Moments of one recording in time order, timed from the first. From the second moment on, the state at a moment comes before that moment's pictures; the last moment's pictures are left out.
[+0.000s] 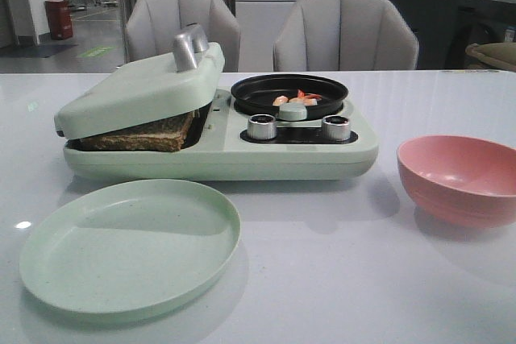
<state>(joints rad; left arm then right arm) -0.11 0.00 0.01 0.10 0.07 -0.17 0.33 0.18 -0.19 0.39 0.09 -0.32</state>
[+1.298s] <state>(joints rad) -0.11 0.00 0.01 0.10 0.07 -0.17 0.13 0.08 -0.18 0.09 0.15 -0.15</state>
